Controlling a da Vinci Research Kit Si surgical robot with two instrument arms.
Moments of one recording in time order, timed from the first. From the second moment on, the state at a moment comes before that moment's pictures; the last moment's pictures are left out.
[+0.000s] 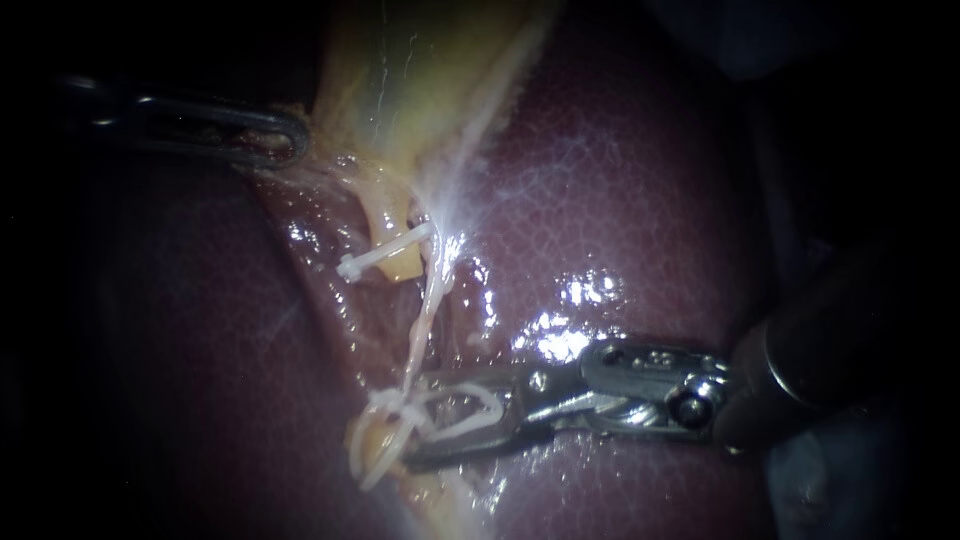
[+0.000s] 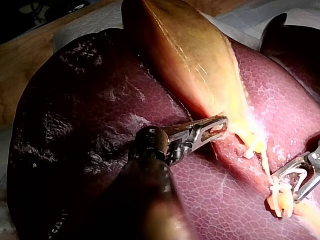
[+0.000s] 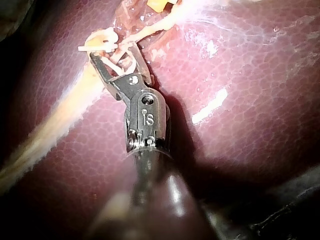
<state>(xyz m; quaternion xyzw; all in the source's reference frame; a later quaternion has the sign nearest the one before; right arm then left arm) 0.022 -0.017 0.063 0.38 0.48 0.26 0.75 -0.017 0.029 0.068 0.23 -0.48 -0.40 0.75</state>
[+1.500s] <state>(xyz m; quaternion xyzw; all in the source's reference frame) 0.016 -0.014 0.065 0.39 0.48 0.27 0.74 -0.017 0.029 0.068 0.23 -0.48 -0.40 0.75</state>
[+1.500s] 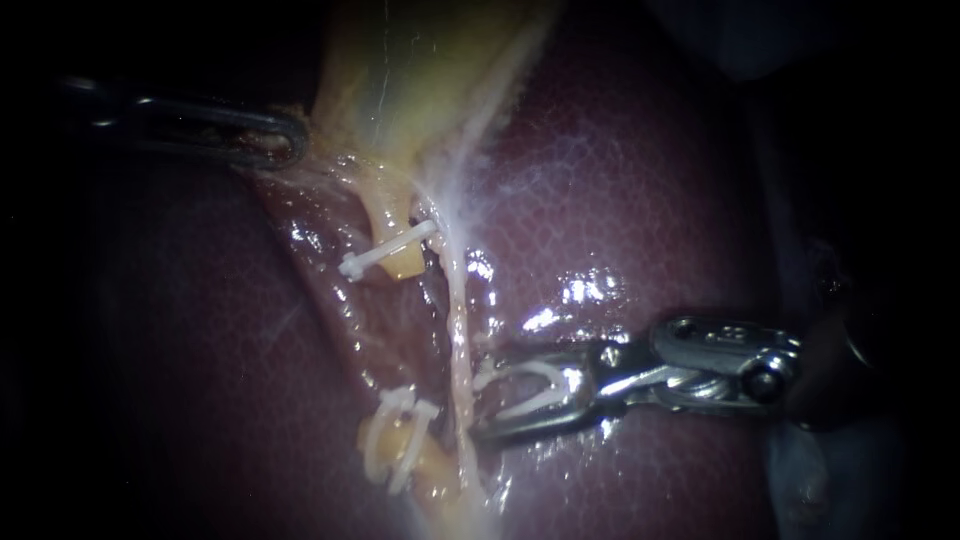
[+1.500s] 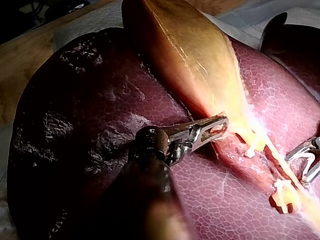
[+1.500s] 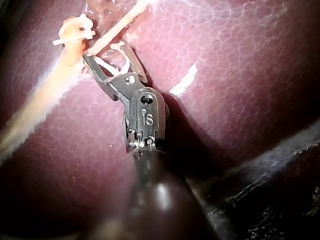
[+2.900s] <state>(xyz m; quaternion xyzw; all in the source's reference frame) 0.021 -0.015 0.057 0.51 0.56 0.28 0.58 -0.017 0.029 0.068 0.23 -0.48 -0.40 0.75</state>
